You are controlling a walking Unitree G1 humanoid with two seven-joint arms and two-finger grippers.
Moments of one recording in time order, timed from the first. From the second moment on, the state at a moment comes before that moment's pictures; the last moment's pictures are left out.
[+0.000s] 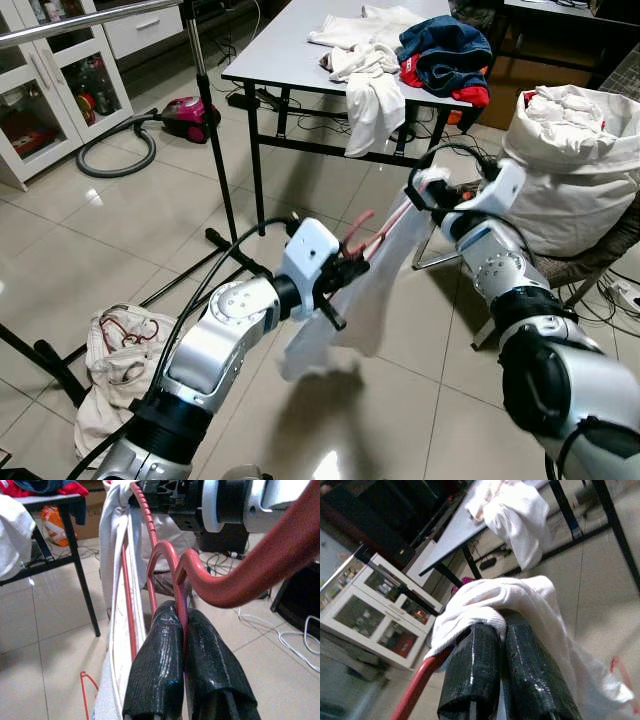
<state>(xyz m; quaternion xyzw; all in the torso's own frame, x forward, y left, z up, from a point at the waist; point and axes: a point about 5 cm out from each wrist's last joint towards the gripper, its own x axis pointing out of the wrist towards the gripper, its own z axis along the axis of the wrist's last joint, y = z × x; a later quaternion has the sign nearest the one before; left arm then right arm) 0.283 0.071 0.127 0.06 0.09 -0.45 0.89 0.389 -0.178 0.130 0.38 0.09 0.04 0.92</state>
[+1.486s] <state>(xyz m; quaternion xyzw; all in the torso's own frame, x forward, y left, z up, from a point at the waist) 0.274 0.096 0.096 0.07 0.17 -0.46 0.87 0.334 -0.201 0.166 -0.33 0.12 0.51 0.79</state>
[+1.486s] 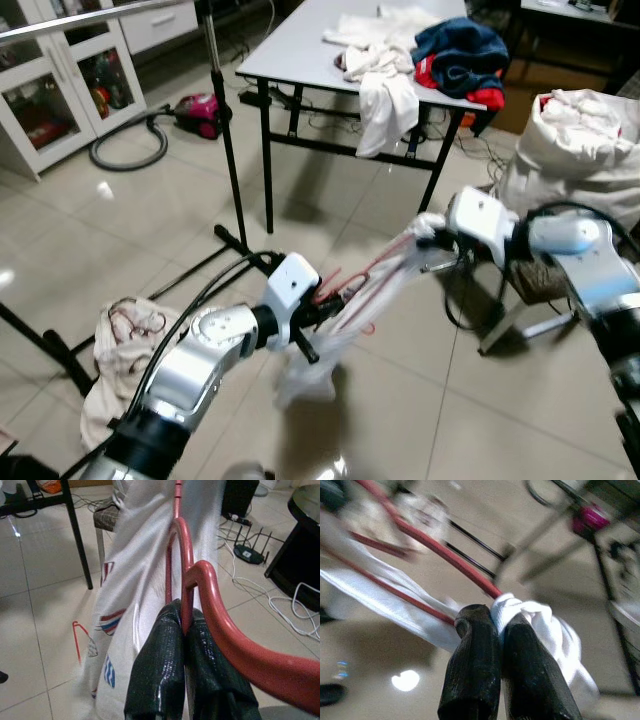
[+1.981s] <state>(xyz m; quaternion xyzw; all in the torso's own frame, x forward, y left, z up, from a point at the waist) 0.274 0.099 0.093 0.07 0.18 -0.46 0.87 0.318 -0.176 0.219 -0.06 0.01 0.58 0.81</state>
